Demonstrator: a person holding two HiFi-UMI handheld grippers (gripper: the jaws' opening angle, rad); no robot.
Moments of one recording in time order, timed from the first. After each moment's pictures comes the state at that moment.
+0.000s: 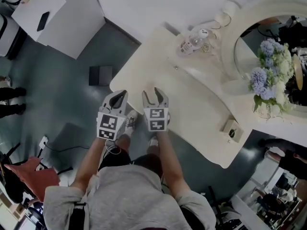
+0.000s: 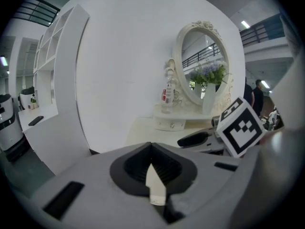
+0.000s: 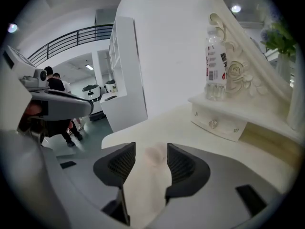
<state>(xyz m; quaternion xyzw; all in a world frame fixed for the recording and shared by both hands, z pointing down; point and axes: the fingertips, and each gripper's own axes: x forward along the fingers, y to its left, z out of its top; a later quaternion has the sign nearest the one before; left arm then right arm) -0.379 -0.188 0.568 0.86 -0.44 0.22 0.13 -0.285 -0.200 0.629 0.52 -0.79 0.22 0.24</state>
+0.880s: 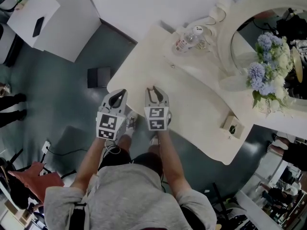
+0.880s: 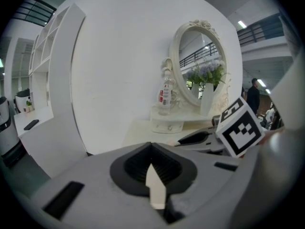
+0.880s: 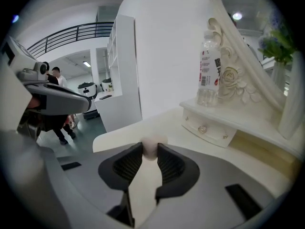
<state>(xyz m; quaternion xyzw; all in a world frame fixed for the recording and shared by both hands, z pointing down) -0.367 -0.196 0.563 0.87 -0.42 0.23 0.12 -0.267 -0.208 0.625 0.55 -0.78 0.20 0.25</state>
